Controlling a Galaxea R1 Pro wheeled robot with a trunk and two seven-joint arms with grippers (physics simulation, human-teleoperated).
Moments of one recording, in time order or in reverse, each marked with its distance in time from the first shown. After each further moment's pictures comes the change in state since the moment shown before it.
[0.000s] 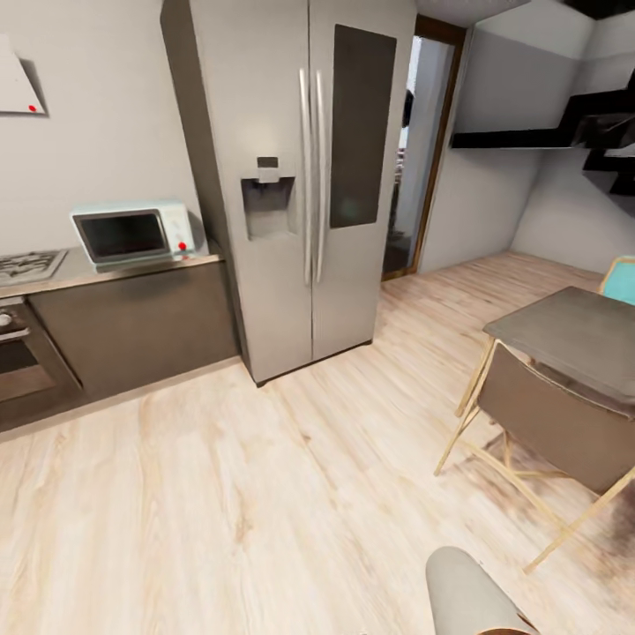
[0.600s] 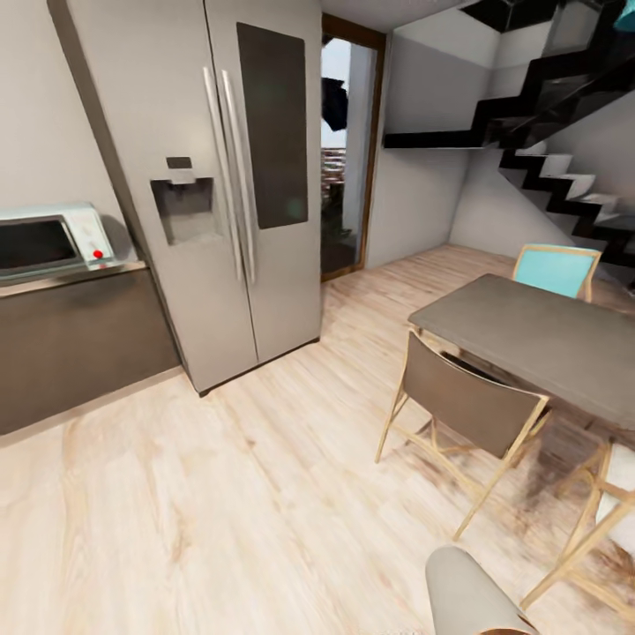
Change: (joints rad) left arm 0.000 0.000 0.000 0.005 0.001 -0.001 0.000; right arm 0.000 0.000 0.000 0.000 0.001 -0.001 0.000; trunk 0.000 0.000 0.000
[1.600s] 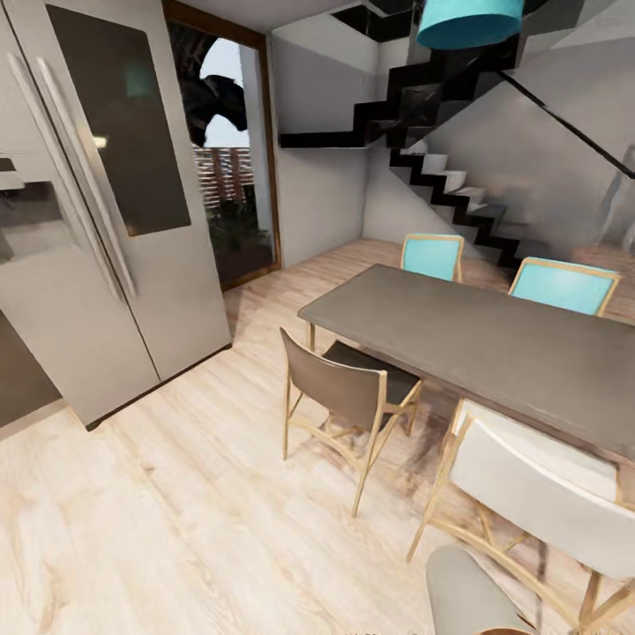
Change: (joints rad) left arm 0.000 0.000 0.001 0.000 -0.001 0.000 0.000; right arm 0.000 0.000 0.000 0.000 -0.001 0.000 0.000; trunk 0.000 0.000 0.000
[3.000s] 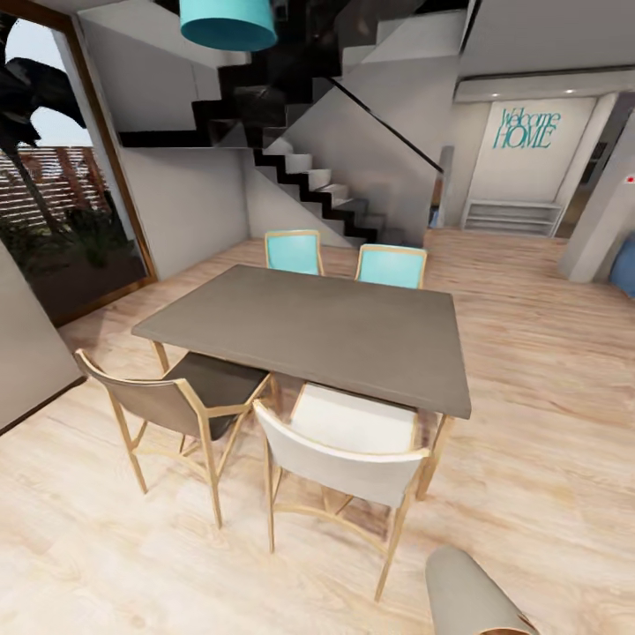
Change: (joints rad) left arm 0.000 0.000 0.000 0.000 0.000 0.000 0.000; right arm 0.000 0.000 0.001 0.001 0.001 0.000 0.000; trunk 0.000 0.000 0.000
